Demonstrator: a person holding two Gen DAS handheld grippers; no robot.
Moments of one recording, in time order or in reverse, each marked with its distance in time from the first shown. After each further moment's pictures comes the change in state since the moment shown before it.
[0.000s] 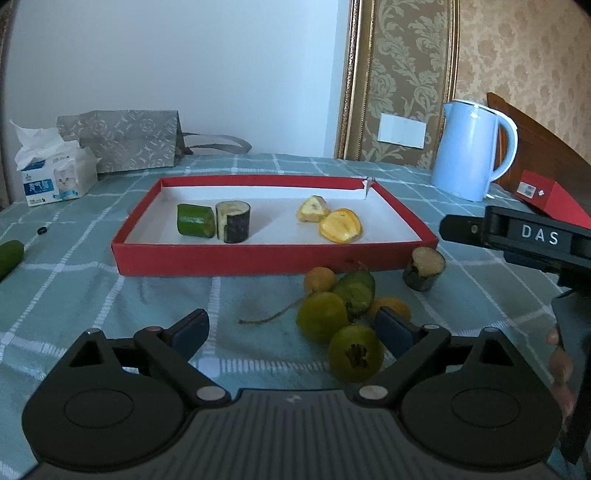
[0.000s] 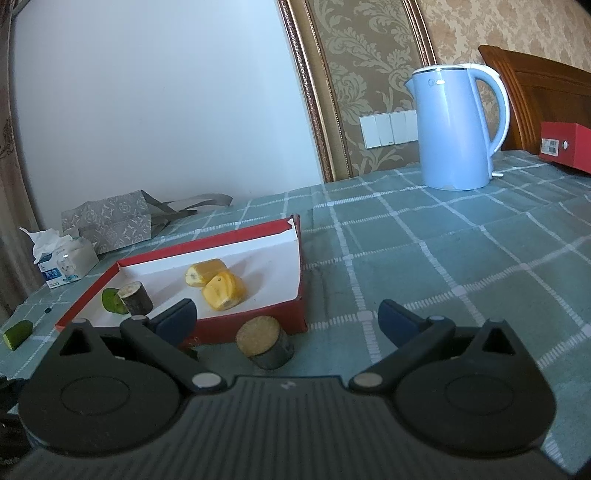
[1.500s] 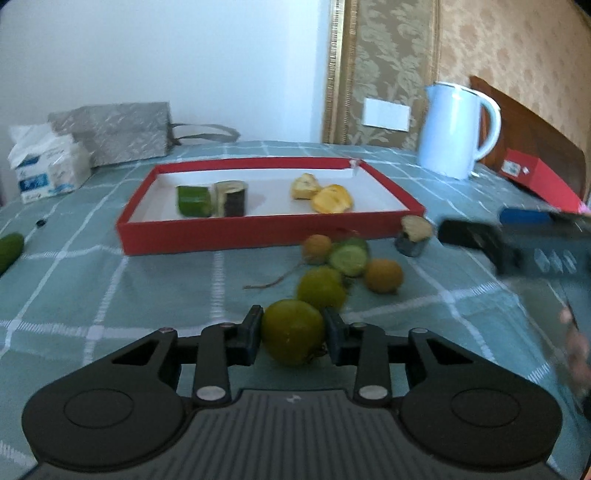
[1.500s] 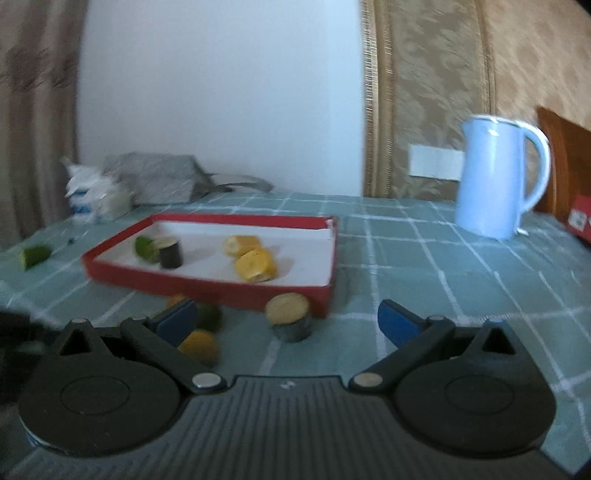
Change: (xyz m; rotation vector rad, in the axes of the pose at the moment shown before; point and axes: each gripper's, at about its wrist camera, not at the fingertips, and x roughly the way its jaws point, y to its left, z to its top) left arm -0.013 0.015 -0.016 0.035 0.034 -0.039; right arm -0.029 0.024 -0.016 -0.296 0.001 0.072
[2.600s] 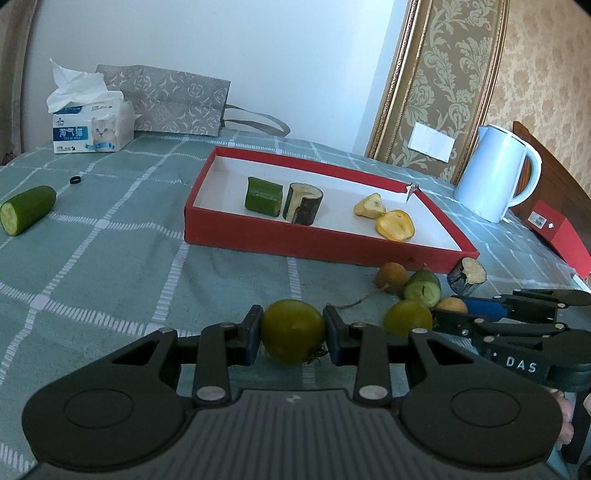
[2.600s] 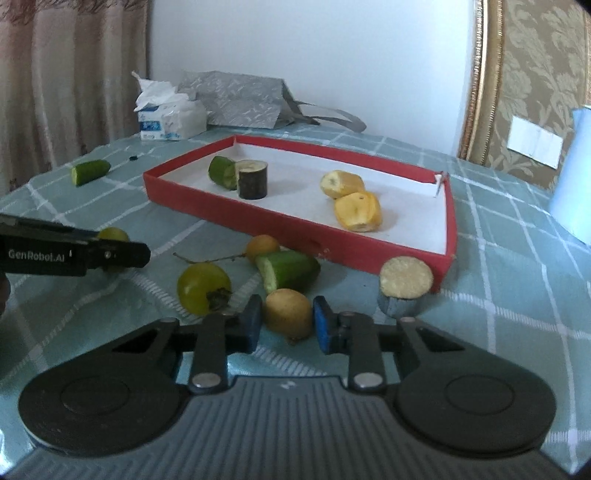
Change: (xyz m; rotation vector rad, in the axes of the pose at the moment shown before) left arm 0.007 0.061 0.006 -0.184 0.001 0.006; right arm 0.050 0.043 -0.004 -0.139 0.211 0.215
